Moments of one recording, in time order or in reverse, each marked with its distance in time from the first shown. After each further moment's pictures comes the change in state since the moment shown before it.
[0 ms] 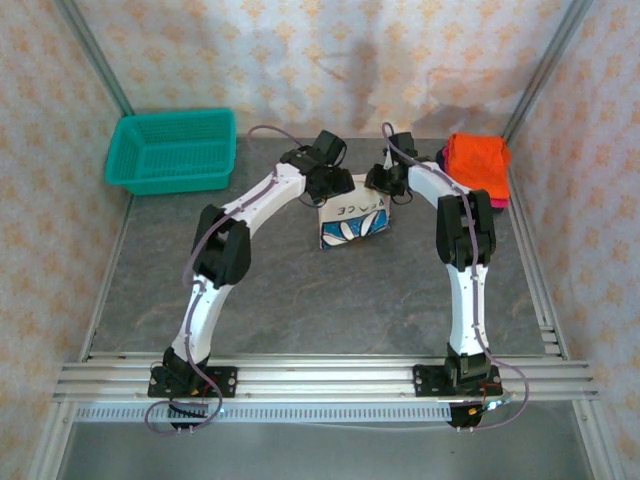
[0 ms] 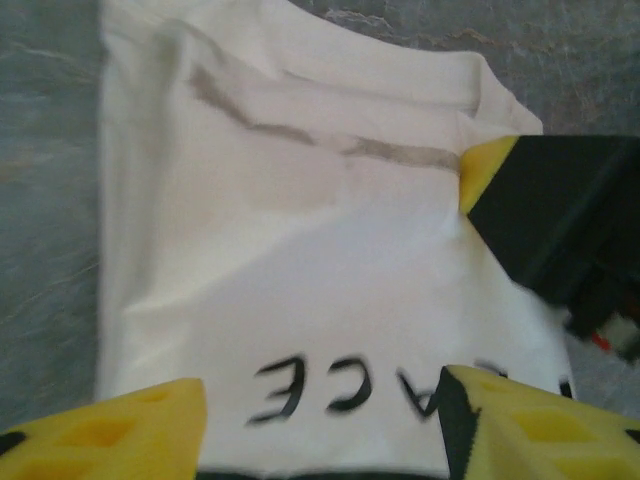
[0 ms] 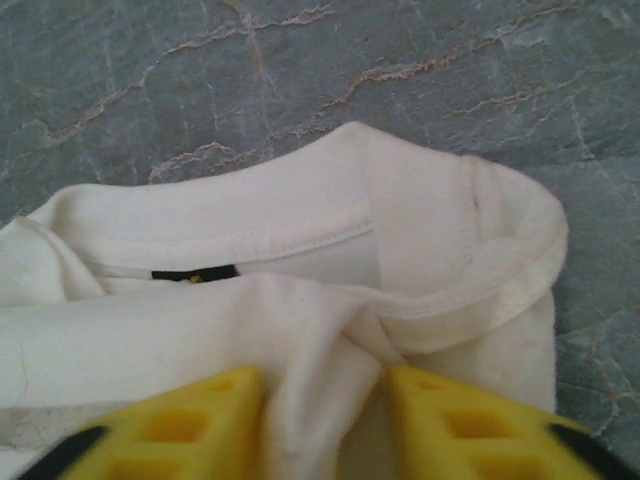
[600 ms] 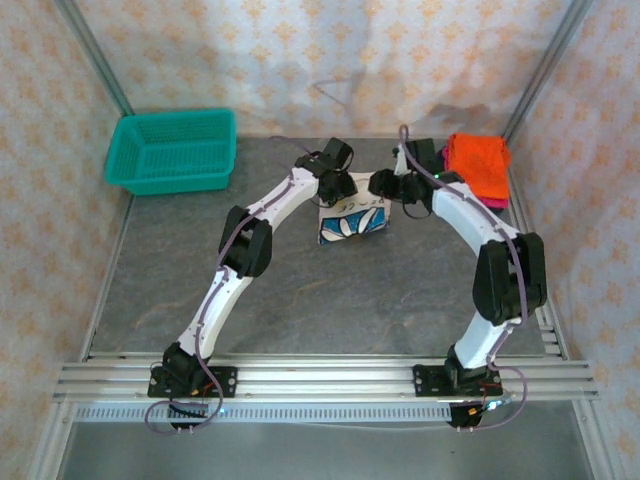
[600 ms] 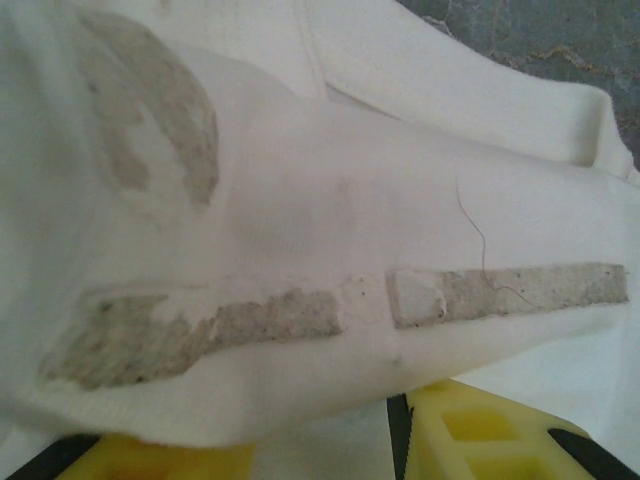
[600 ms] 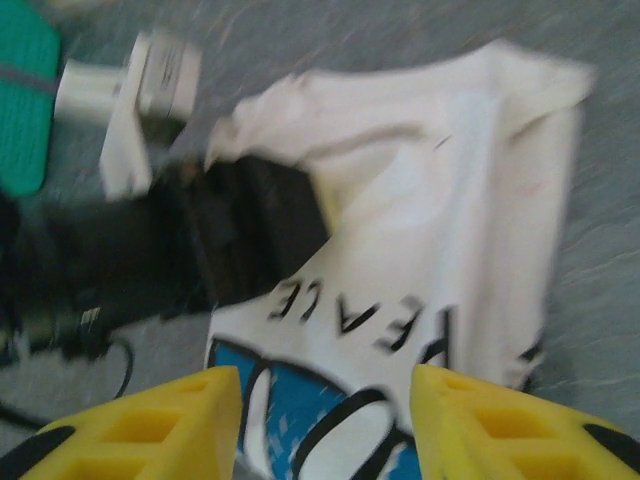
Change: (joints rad) left arm 0.024 0.297 0.299 -0.026 0.043 -0.060; right arm 0.071 -0.551 -0.474 0.064 -0.043 -0.003
